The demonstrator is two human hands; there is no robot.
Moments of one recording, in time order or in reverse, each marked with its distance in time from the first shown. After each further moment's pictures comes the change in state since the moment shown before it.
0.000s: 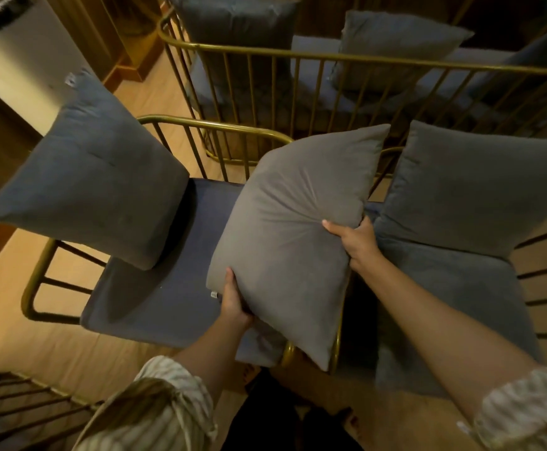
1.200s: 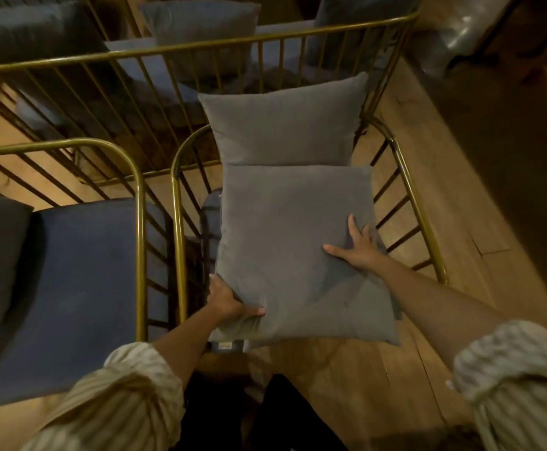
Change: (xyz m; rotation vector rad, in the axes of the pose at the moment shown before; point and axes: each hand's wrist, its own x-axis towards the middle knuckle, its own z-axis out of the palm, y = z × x) left_hand -0.023 -0.270 0.156 1.644 -0.135 0.278; right_hand 0.009 0.087 -0.445 -0.849 -0.050 0.204
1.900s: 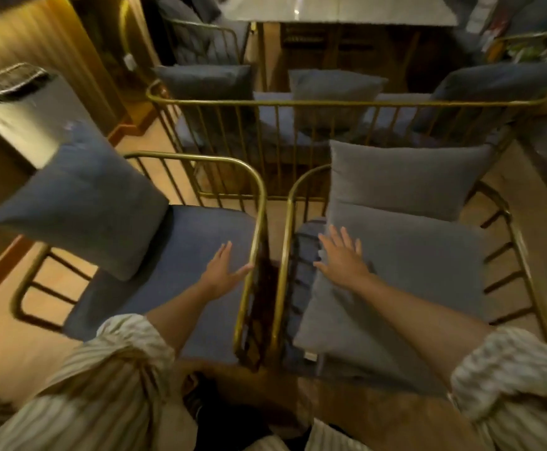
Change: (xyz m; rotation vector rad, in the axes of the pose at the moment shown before) left_hand -0.056 -0.110 -0.203 0.084 0.383 0.325; right_hand -0.077 -0.224 0.126 -0.567 0.098 -0.663
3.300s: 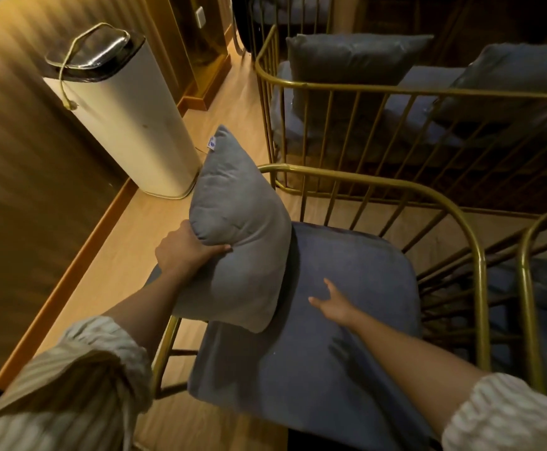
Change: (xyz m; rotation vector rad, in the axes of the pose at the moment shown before) left_hand 0.207 -0.346 -0.432 0.294 0.418 -0.364; right_hand 0.304 -0.456 0.173 0.790 -0.399 0.374
